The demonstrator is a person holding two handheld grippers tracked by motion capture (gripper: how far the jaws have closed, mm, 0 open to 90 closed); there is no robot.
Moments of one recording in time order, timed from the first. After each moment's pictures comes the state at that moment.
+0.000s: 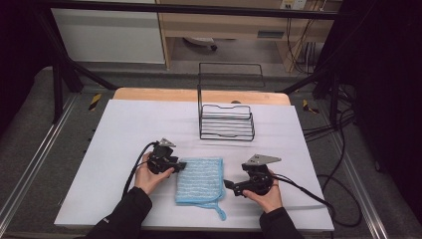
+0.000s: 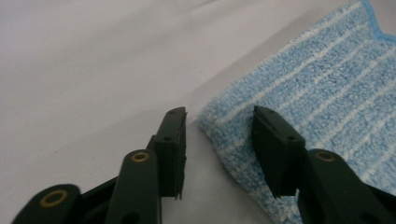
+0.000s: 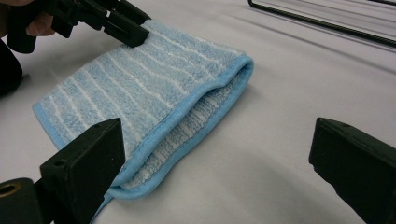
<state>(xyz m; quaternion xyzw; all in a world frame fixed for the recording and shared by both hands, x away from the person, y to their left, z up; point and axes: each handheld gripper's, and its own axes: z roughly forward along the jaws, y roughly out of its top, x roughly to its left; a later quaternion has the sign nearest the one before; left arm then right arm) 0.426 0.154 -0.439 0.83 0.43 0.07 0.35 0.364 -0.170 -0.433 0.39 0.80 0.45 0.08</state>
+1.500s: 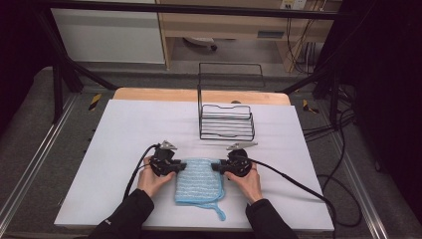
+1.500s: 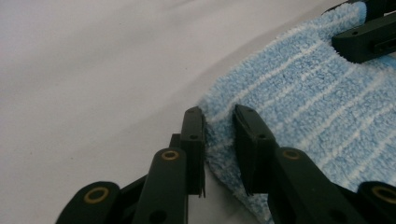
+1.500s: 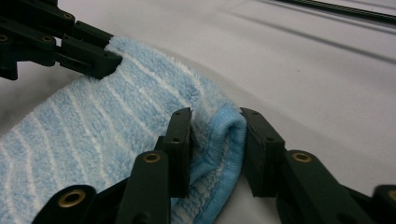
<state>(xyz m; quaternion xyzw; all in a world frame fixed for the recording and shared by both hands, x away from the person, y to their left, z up) 0.420 0.150 -0.445 0.83 0.42 0.07 0.35 0.423 -0.124 -0.458 0.42 0.80 0.43 0.03</state>
